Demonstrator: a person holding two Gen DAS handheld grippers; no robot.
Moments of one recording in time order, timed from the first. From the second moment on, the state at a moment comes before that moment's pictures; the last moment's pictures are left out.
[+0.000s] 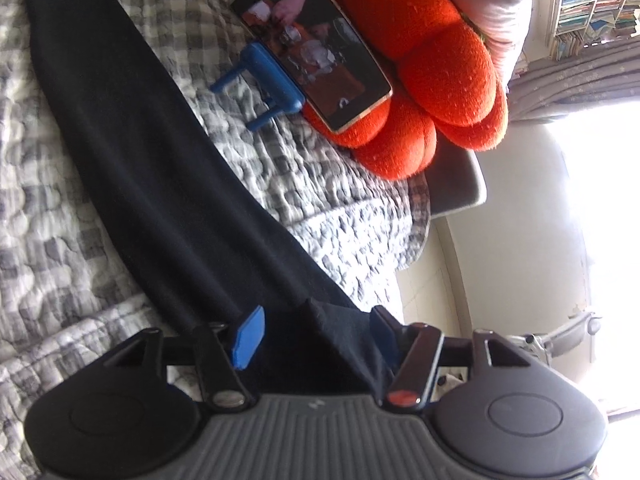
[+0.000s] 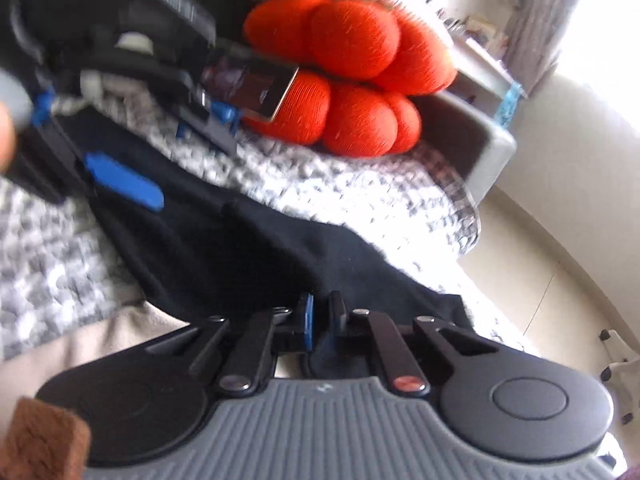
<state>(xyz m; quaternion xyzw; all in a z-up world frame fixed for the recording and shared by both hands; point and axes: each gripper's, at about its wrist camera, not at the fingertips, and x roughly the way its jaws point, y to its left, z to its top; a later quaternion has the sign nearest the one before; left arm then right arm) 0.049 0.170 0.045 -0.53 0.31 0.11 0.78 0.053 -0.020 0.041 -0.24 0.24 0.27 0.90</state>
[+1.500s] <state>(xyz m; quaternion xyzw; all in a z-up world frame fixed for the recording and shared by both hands) 0.094 0.104 0.060 -0.32 0.34 0.05 0.88 0.020 -0.064 0.041 -0.22 0.24 0.29 0.90</state>
